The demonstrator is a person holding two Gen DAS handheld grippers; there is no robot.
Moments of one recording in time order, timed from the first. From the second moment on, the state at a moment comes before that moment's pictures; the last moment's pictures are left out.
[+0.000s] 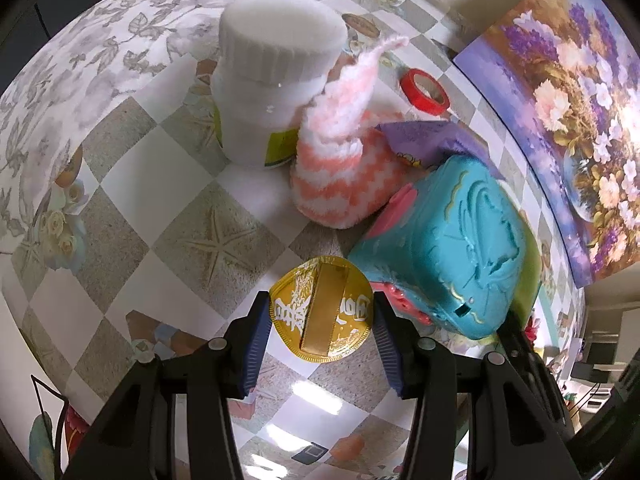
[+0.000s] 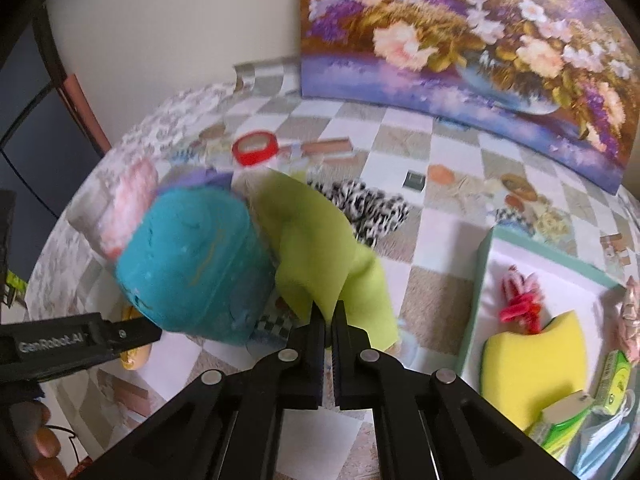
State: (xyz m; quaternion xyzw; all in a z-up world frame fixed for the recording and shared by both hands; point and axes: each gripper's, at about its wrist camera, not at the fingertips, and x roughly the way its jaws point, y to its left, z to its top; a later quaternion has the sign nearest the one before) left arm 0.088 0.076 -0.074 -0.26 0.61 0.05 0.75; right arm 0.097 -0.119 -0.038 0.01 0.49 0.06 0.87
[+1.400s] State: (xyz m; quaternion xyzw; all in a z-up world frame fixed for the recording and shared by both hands) left arm 0.057 0.032 0.053 -0.20 0.45 -0.02 0.87; right arm 0.014 -0.230 0.132 0.14 0.27 0.03 0.95
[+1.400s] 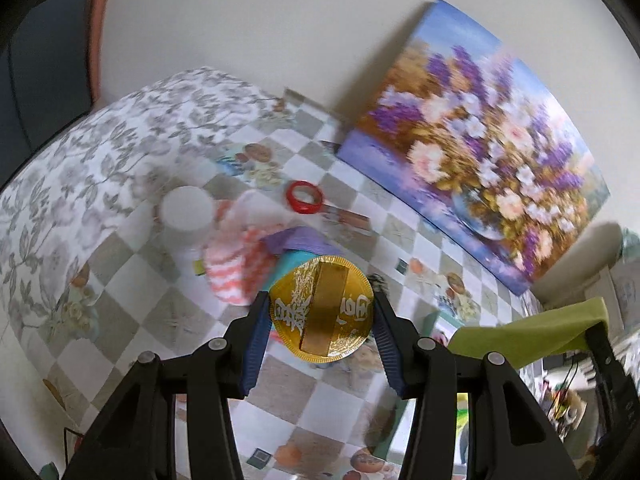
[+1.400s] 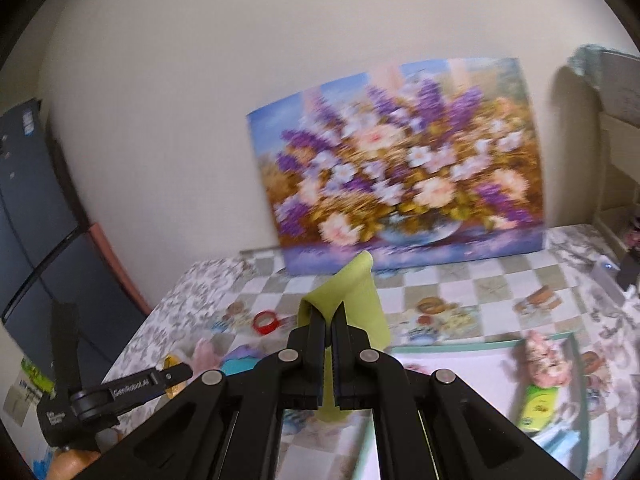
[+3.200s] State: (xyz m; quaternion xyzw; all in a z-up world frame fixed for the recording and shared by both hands) left arm 0.090 -0.220 -0.017 0.00 0.55 -0.21 0.80; right arm 0.011 -0.384 -0.003 0.16 0.52 -0.16 0.82
